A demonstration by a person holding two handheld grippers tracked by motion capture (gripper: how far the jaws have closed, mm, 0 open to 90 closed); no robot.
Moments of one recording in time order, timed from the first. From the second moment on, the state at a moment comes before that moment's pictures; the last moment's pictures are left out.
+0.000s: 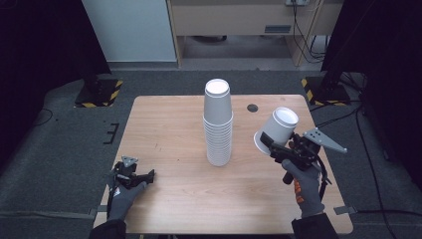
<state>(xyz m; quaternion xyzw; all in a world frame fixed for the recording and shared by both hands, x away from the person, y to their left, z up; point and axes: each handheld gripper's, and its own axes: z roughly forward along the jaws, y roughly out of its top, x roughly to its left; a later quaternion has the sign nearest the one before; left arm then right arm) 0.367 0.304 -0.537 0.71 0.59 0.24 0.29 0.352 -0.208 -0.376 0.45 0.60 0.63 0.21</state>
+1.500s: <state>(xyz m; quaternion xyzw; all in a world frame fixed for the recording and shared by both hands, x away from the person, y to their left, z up) 0.344 0.264 -0.494 0.70 0.50 0.27 0.43 0.340 -0.251 -0.453 0.58 0.48 0.65 0.09</state>
